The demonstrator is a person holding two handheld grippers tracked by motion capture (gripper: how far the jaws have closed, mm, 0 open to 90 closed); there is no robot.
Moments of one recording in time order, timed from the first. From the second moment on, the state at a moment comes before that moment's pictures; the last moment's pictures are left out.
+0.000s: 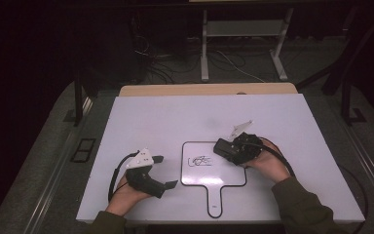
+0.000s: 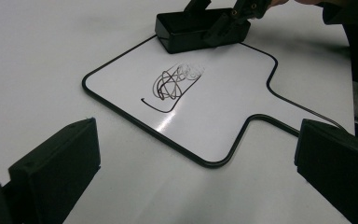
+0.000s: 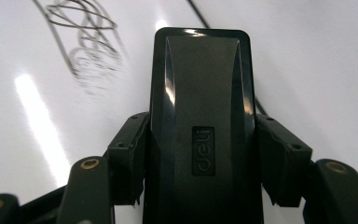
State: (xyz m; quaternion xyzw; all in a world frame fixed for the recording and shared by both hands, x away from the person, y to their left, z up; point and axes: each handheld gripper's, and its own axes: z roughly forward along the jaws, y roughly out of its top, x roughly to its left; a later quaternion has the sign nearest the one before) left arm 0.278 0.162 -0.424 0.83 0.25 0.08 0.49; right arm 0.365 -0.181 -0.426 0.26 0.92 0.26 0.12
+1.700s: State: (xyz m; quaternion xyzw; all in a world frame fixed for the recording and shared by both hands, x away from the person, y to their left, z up) left arm 0.278 0.162 -0.425 0.83 0.25 0.08 0.49; right arm 0.381 -0.132 -0.424 0.22 0.94 0.26 0.11
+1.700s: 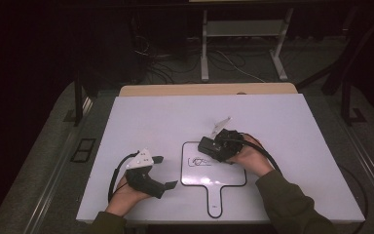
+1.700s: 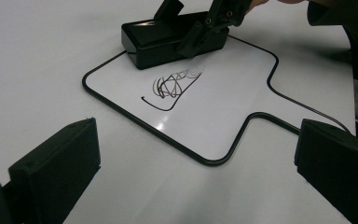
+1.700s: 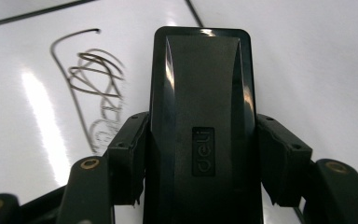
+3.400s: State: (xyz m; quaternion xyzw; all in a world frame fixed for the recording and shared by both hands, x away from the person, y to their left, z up) left arm 0.278 0.162 -0.425 0.83 0.25 0.07 0.49; right arm 0.358 -0.106 -0.423 0.16 0.95 0.25 0.08
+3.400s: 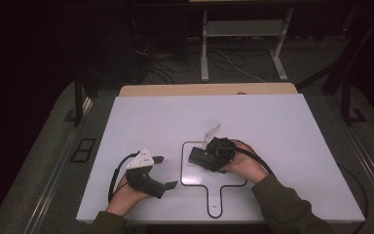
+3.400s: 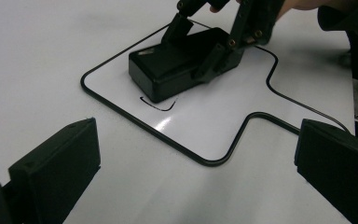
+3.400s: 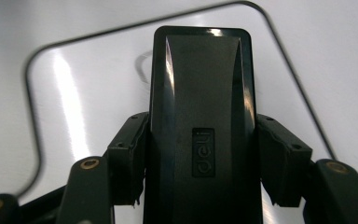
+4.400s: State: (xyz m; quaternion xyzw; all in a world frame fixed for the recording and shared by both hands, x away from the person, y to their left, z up) left arm 0.278 0.162 -0.425 0.83 0.25 0.08 0.49; right arm 0.360 -0.084 -0.422 0.15 0.95 0.25 0.08
